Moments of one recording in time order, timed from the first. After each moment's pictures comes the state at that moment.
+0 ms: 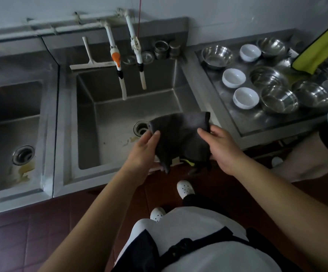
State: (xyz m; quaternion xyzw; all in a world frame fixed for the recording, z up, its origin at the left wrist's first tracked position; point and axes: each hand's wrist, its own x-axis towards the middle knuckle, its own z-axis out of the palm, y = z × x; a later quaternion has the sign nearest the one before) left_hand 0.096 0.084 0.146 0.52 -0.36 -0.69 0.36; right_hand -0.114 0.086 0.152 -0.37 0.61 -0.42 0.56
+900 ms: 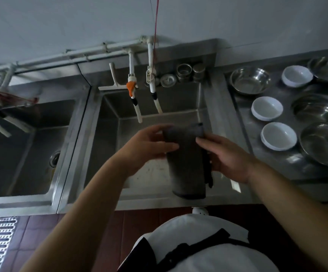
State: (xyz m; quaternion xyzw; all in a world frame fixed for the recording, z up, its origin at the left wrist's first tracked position) left_hand 0.043 -0.044 0.212 0.53 -0.48 -0.63 0.30; right_hand -0.196 -0.056 0.172 -0.44 0.37 -0.27 0.77
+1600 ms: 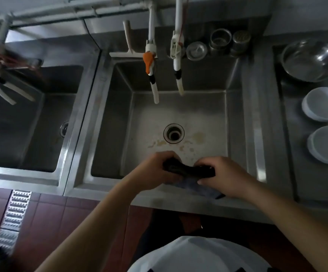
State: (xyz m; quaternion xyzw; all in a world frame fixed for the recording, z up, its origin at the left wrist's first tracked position) left_hand 0.087 -0.049 0.099 0.62 -0.52 -0.56 0.15; right_hand -0.142 -0.094 0.094 -0.73 0.46 0.02 0.51
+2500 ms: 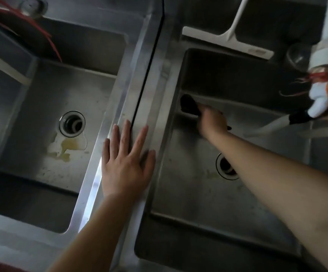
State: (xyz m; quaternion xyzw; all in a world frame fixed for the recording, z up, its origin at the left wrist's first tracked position) left_hand 0.406 -0.121 -0.042 0.83 -0.53 -0.13 0.04; right_hand 0.245 -0.336 -0.126 -0.76 0.58 0.02 0.29
